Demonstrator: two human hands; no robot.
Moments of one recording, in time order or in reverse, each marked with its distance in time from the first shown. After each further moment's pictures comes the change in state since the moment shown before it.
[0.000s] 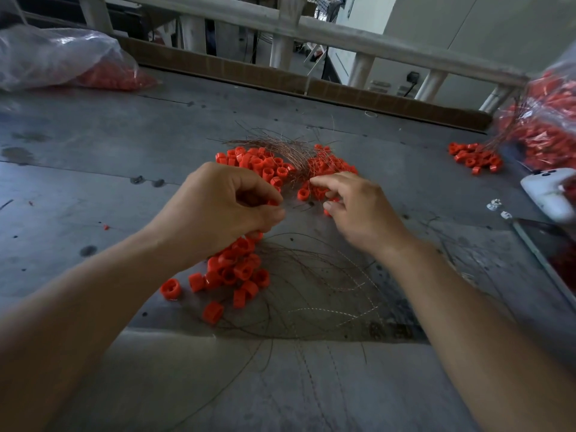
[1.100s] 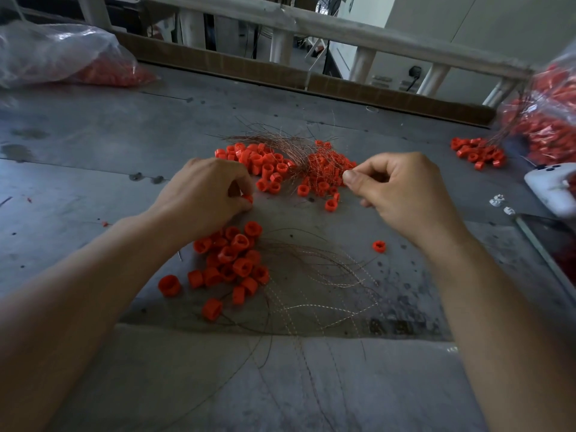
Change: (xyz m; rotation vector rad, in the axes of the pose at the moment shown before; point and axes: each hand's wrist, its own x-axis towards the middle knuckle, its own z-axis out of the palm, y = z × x) left_hand 0.031 -0.035 -0.012 0.709 0.065 0.062; right_hand -0.012 -0.014 -0.041 0.219 0.163 0.202
